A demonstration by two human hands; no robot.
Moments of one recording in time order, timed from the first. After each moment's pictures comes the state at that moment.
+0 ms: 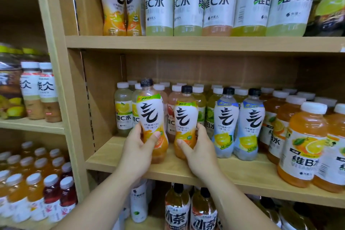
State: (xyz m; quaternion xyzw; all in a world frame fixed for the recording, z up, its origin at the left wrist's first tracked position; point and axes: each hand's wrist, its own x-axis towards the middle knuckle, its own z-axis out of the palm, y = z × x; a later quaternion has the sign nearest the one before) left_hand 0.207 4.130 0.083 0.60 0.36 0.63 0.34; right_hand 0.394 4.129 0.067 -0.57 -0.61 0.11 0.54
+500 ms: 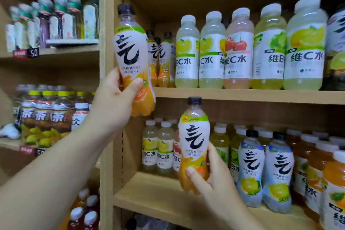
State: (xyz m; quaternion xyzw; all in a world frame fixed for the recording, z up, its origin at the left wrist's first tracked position) left_hand 0.119 4.064 0.298 0.62 0.33 0.70 0.11; right_hand 0.360 4.072 0.144 -0.41 -0.73 0.13 0.54
